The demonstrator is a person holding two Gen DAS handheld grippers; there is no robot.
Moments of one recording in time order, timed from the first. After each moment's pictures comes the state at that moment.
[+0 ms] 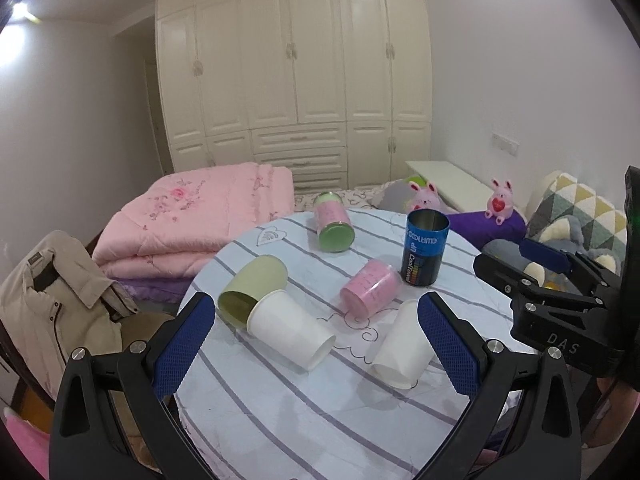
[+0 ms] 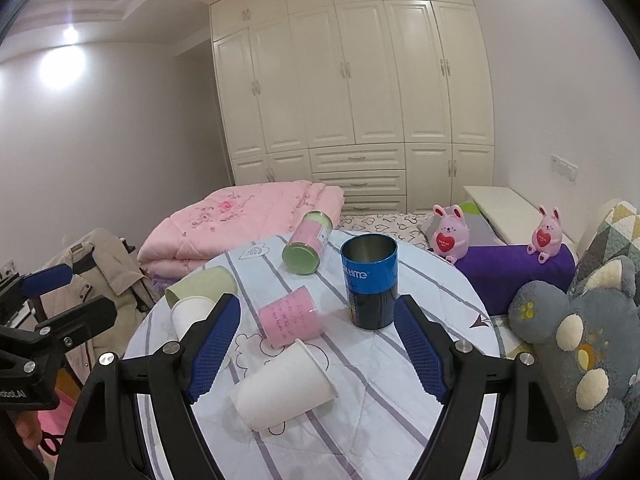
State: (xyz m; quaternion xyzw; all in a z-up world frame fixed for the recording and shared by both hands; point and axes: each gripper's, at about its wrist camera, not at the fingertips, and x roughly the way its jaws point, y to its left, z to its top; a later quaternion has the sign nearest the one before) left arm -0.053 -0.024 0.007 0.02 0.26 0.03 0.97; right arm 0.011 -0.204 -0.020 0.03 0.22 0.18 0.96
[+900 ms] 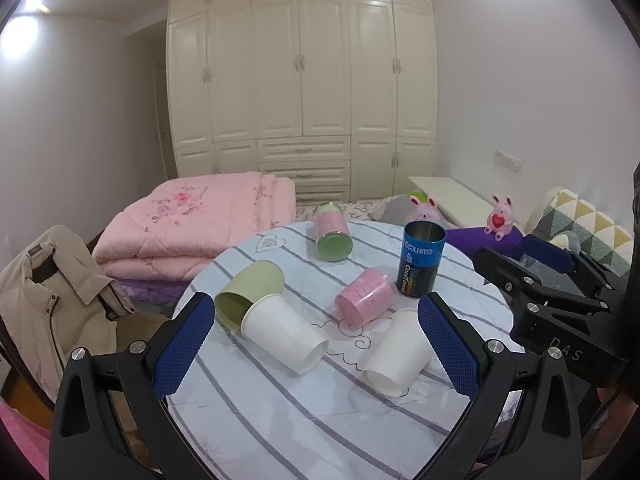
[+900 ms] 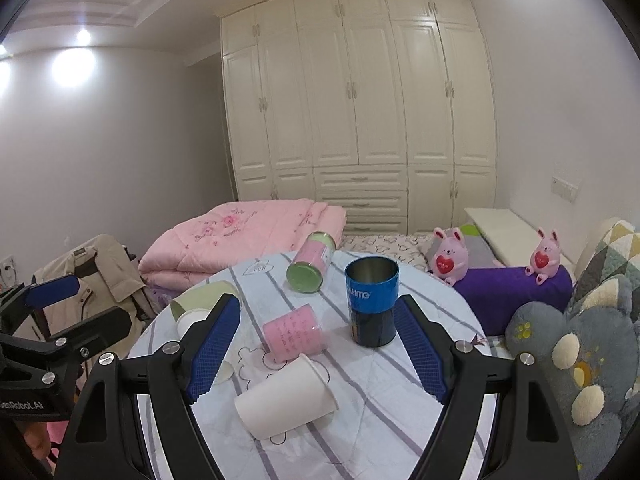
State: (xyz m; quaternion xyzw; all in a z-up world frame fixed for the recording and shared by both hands) left arm -0.064 -0.029 0.005 0.00 0.23 0.03 0.97; right arm -0.004 -0.200 -0.009 0.01 0.18 0.18 0.97
